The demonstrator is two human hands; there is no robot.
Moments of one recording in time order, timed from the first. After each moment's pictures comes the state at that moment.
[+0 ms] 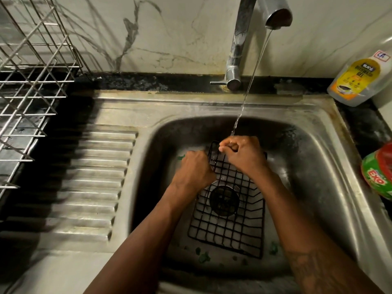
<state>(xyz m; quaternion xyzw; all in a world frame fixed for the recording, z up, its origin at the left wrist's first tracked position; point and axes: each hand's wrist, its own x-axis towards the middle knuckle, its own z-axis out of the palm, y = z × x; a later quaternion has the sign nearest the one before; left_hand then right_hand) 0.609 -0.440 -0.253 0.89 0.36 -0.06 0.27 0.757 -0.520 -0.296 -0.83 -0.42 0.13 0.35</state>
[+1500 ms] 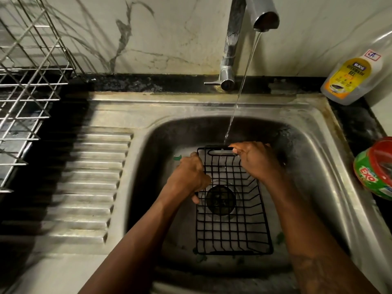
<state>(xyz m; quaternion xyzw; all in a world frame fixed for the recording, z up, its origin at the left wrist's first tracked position) 0.609 -0.442 -0.246 0.75 0.47 -0.14 0.44 0.779 -0.556 -0.282 -0.88 -0.45 0.11 0.13</state>
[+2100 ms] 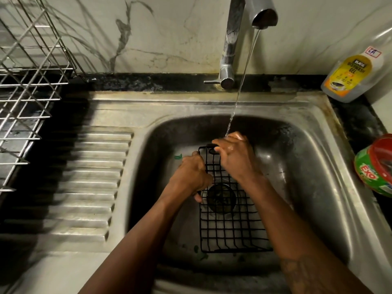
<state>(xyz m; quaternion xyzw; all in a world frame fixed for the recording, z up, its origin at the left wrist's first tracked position) 0.611 -0.445 -0.251 0.77 0.45 -0.14 0.43 0.744 -0.523 -0.298 -0.82 -0.52 0.00 0.22</state>
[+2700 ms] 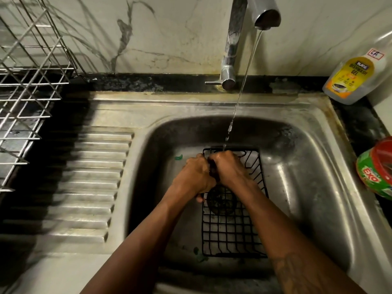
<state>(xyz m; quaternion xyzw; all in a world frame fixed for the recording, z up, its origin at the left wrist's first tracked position) 0.613 -0.448 -0.255 0.80 0.42 -0.14 0.42 0.722 -0.514 -0.307 -0.84 -0.49 0.19 0.11</state>
